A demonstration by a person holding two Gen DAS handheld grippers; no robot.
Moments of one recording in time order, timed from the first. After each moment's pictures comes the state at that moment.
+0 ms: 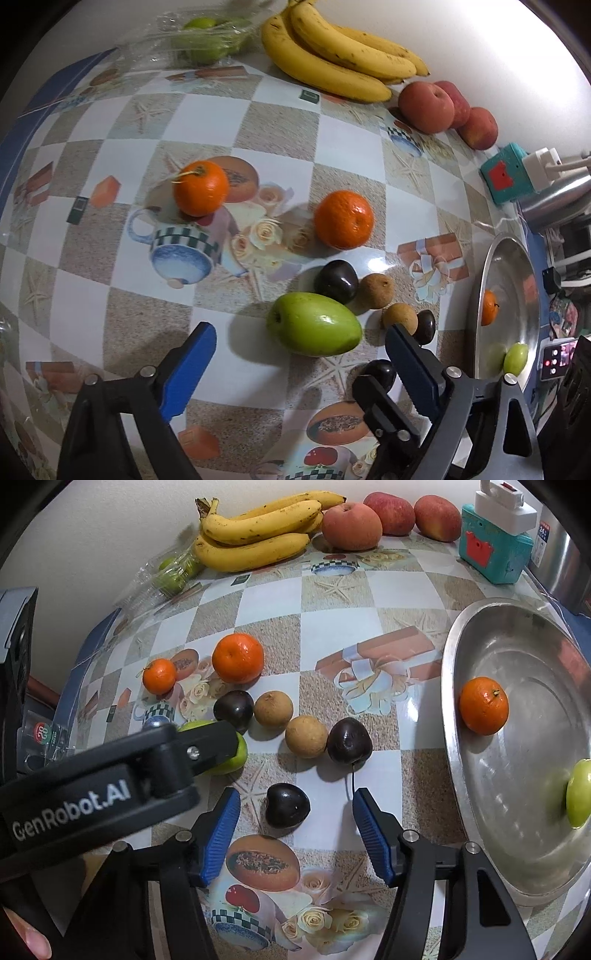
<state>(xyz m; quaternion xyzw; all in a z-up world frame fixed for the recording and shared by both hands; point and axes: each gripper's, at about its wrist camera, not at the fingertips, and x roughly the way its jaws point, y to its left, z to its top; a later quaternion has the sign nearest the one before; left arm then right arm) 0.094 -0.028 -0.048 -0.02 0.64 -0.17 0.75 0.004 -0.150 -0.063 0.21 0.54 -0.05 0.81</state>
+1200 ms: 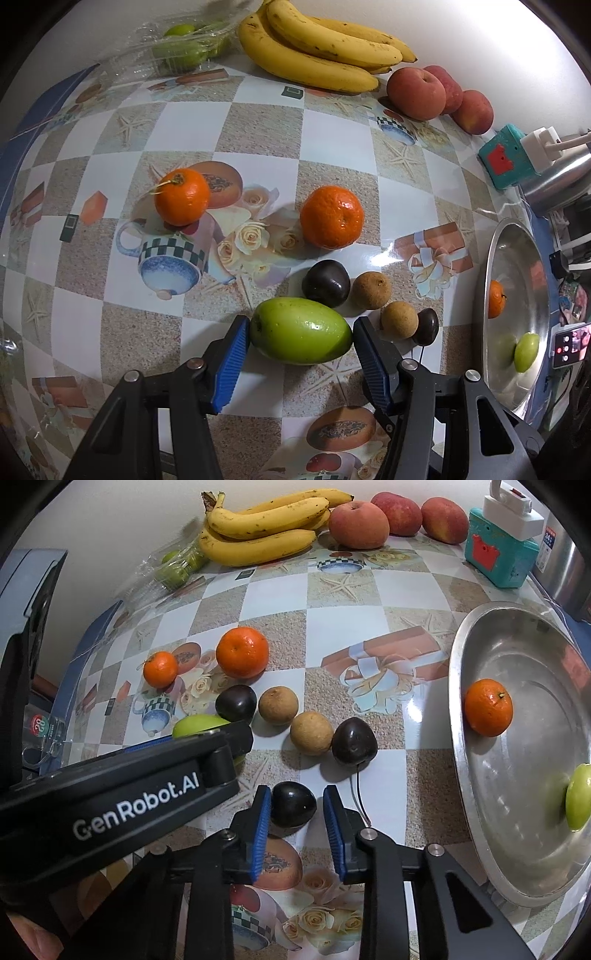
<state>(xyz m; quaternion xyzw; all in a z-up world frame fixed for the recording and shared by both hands) 0.098 -0.046 -0.052 0.01 0.63 -0.18 0.76 0.005 -0.146 -0.063 0.20 0.55 -0.04 0.81</state>
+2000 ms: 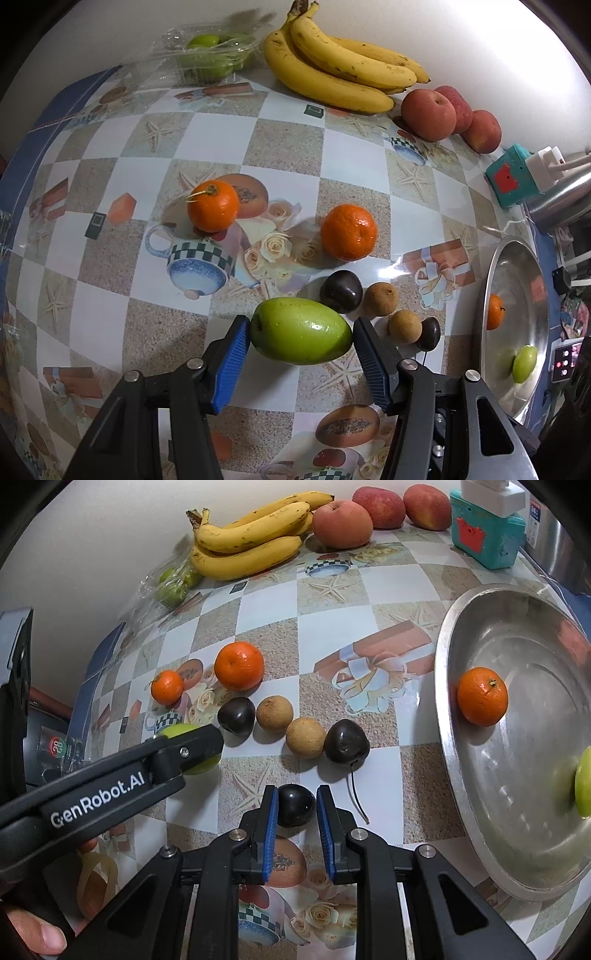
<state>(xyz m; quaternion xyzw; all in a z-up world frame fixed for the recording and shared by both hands) 0.095 -0.031 -0.039 0.00 0.62 -0.15 0.77 -0.005 -0.162 -0.059 0.26 0.54 -0.03 0.80</state>
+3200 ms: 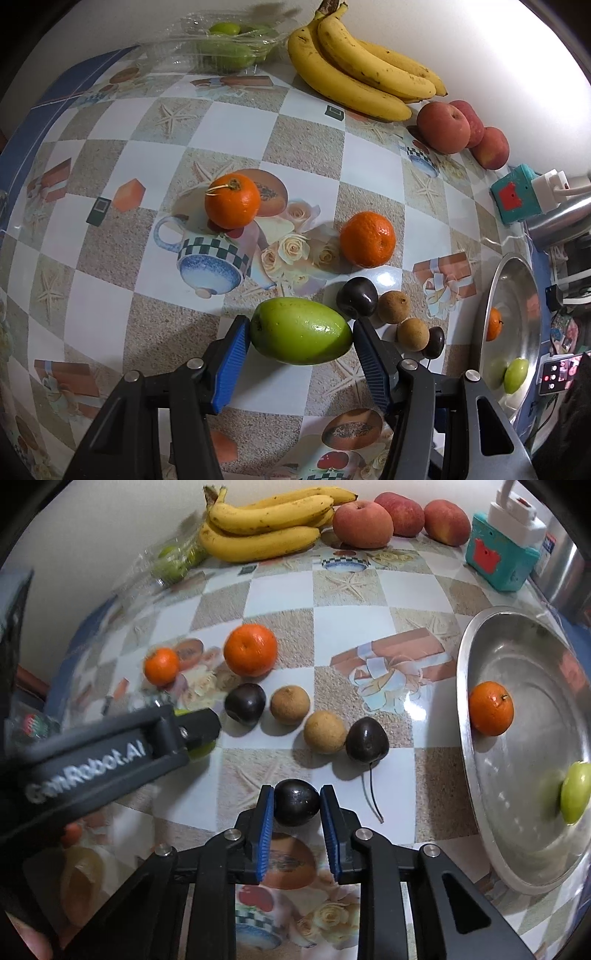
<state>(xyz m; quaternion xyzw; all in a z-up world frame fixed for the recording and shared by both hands) 0.097 -0.017 -0.041 -0.04 0.62 -0.15 0.77 0.013 -0.134 -0.059 0.20 0.56 -0.06 0.80</state>
